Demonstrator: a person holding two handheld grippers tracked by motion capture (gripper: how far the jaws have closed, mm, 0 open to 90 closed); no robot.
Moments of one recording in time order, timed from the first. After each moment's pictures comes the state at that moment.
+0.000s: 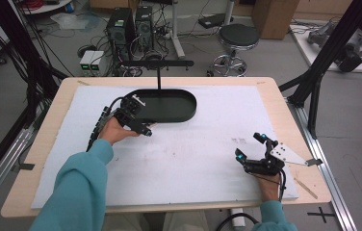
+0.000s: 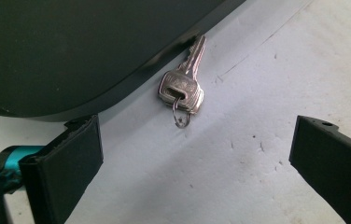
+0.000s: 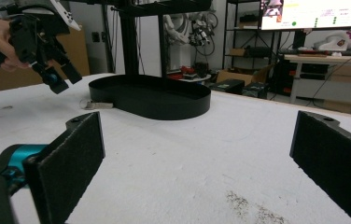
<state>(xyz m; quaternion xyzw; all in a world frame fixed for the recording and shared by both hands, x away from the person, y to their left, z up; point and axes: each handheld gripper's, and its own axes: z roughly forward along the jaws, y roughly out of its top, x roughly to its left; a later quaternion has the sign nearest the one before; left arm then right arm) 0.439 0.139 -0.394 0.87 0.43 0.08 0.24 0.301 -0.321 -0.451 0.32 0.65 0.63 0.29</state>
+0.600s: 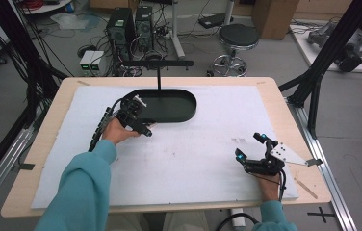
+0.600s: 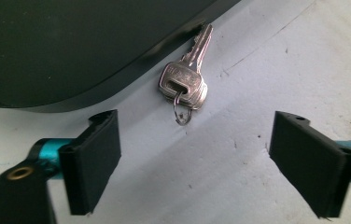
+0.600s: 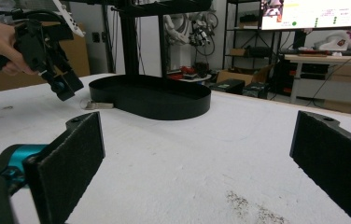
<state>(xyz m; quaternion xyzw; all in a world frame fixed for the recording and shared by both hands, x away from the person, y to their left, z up) 0.442 0.135 -0.400 0.86 0.45 0.07 0.22 0.301 -0.321 -0.451 0.32 0.65 0.63 0.28</state>
